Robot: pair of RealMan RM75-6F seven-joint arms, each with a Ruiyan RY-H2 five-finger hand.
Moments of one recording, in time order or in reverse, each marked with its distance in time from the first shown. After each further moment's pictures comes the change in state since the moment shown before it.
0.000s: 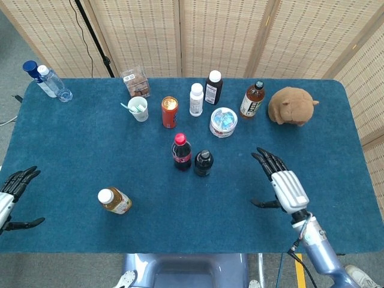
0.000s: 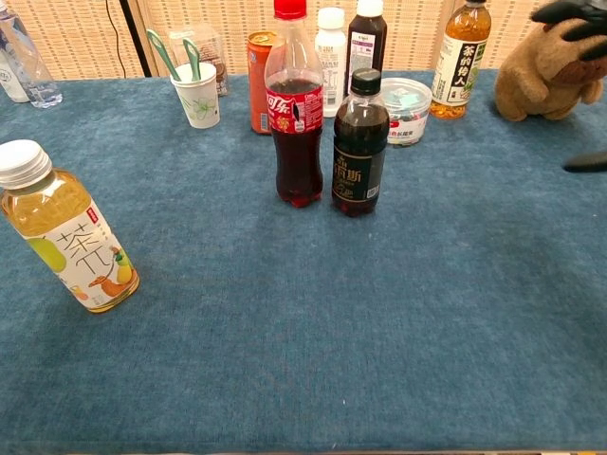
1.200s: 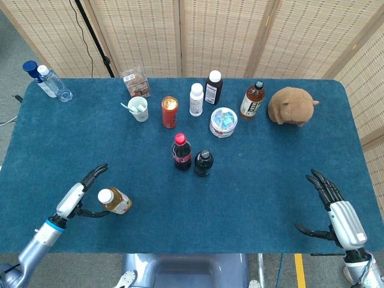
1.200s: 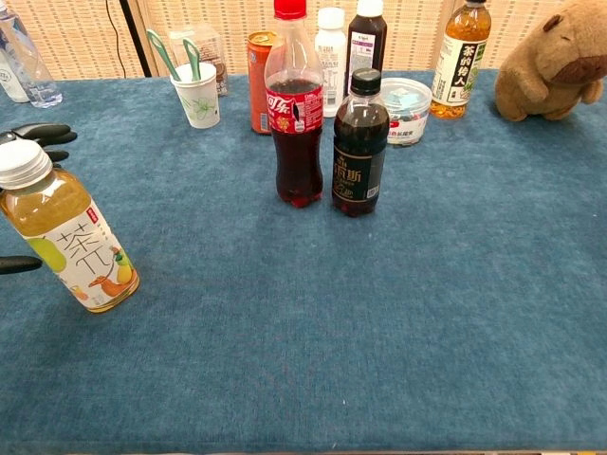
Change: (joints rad) left arm -0.210 -0.553 0.042 0.447 0.007 0.007 -0.447; right arm -0.245 0.152 -0.143 0.115 -0.251 0.276 0.344
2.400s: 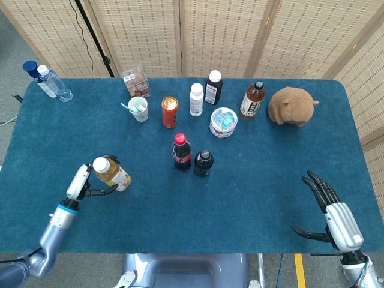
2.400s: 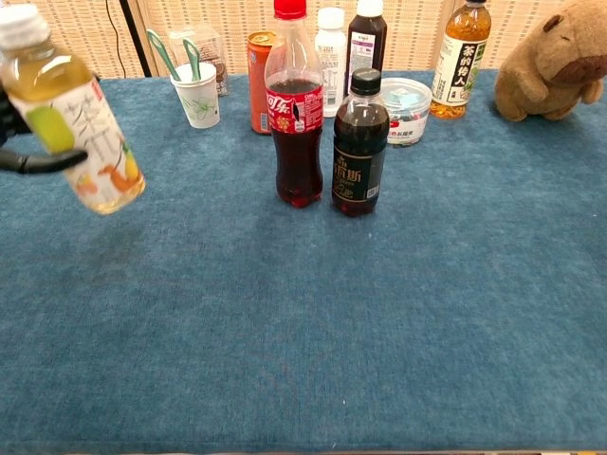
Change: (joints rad) left arm -0.108 -0.075 -0.143 -0.040 -0.143 -0.010 0.017; right arm -0.016 -0.007 0.010 -0.017 -0.035 0.001 -0.026
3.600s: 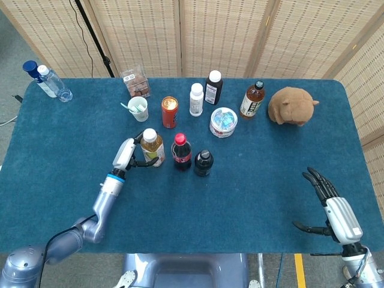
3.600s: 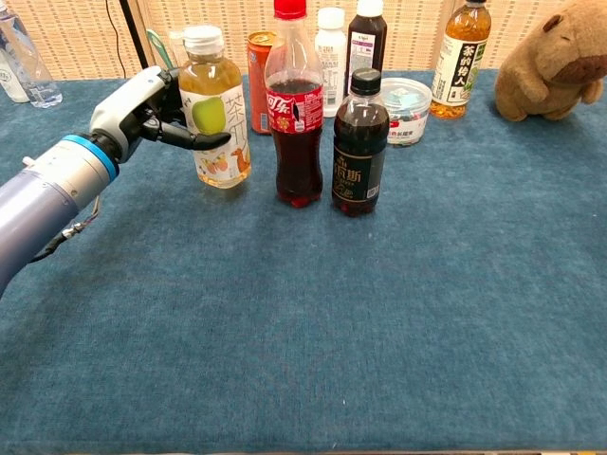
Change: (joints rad) left arm -0.306 -0.297 -0.188 0.229 -0.221 -0.338 0.213; right arm 0.031 0.009 0.023 0.024 0.061 -0.077 0.063
